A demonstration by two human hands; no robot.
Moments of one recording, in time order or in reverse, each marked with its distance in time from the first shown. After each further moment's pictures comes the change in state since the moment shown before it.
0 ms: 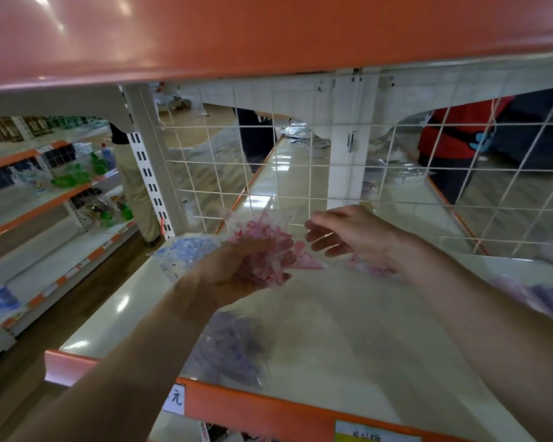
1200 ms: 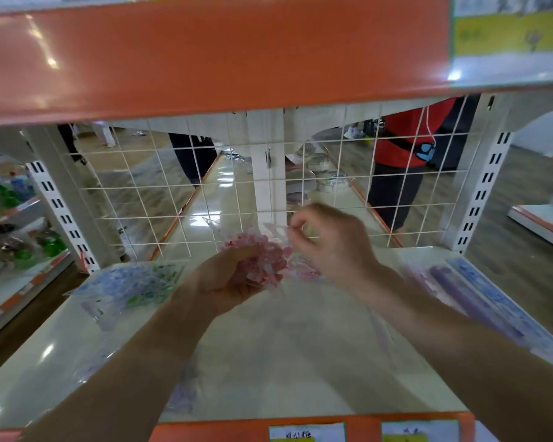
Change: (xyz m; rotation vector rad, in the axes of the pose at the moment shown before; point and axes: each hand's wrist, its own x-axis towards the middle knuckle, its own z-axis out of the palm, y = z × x) left_hand 0.034 -0.023 0.071 0.060 -0.150 -0.059; right_hand -0.061 0.018 -0.030 -0.788 0.762 -0.767
